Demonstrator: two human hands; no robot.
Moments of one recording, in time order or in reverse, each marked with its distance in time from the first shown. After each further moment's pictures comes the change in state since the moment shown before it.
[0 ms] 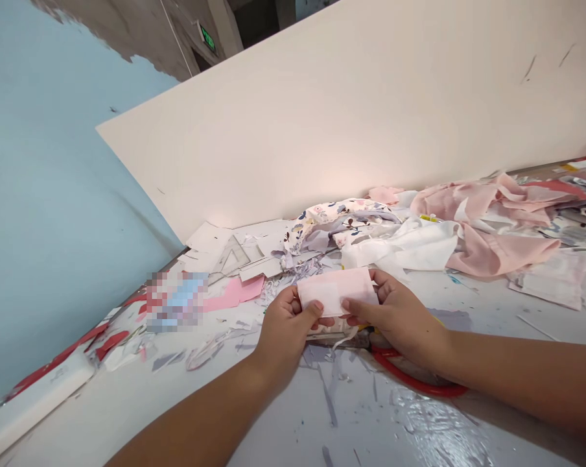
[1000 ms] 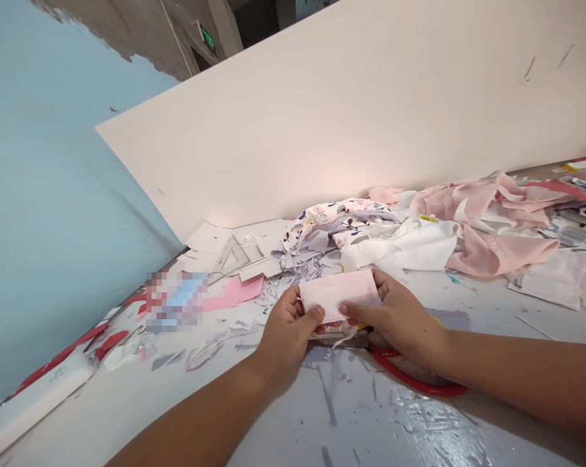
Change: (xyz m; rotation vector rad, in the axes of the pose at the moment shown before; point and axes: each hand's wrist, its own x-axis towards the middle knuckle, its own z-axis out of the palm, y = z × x) left_hand -0.008 0.006 0.005 -0.060 -0.092 -0.059; right_hand 0.000 -0.003 0.002 -0.072 0.056 0.004
